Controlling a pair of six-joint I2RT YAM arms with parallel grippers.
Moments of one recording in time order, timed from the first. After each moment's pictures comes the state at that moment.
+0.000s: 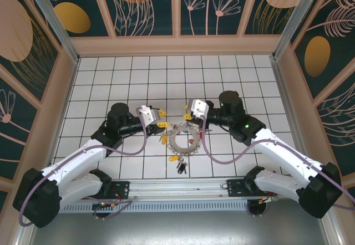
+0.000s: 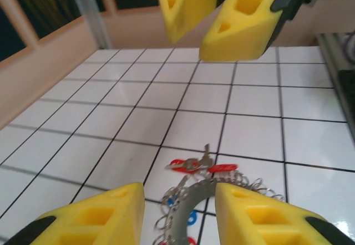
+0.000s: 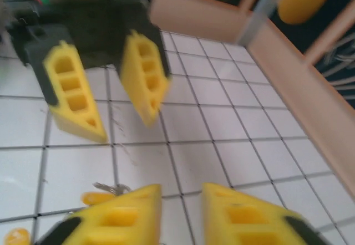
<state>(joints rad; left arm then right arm) -0.56 1.03 0.52 0.22 0.63 0.31 0.68 1.04 0.79 -0.12 -0.46 -0.55</state>
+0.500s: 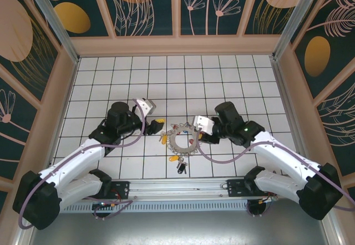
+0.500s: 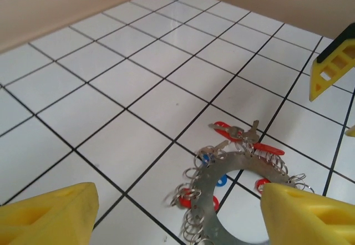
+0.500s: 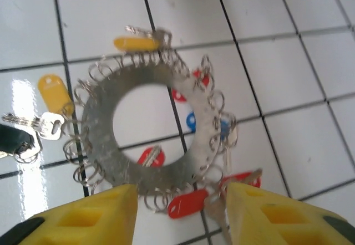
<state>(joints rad) -0.54 1.01 0.55 0.06 0.38 0.06 0.68 1.04 0.69 -0.49 -0.26 -0.62</state>
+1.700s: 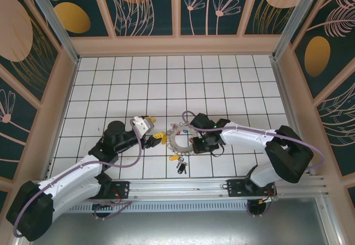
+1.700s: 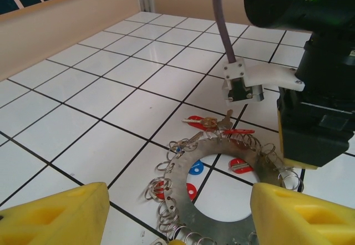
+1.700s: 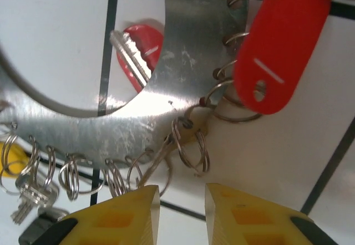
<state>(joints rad) -0.61 0.86 0.26 0.34 0.41 0.16 0.86 1.46 0.75 -0.61 -0.12 0.60</state>
